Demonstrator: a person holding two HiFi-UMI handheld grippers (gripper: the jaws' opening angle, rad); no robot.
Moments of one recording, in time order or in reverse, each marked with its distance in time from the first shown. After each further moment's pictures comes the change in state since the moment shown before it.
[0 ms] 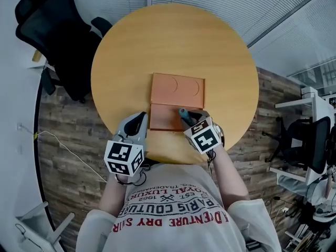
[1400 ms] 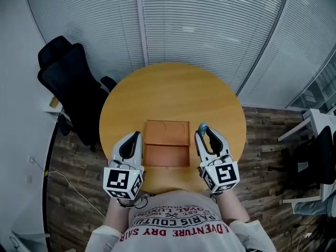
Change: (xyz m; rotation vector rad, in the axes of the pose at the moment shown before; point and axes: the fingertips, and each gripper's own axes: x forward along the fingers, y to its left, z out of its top) left arm -0.054 -0.088 0.140 0.255 -0.345 0.122; right arm -0.249 -0.066 0.064 0.152 -1.010 -0.316
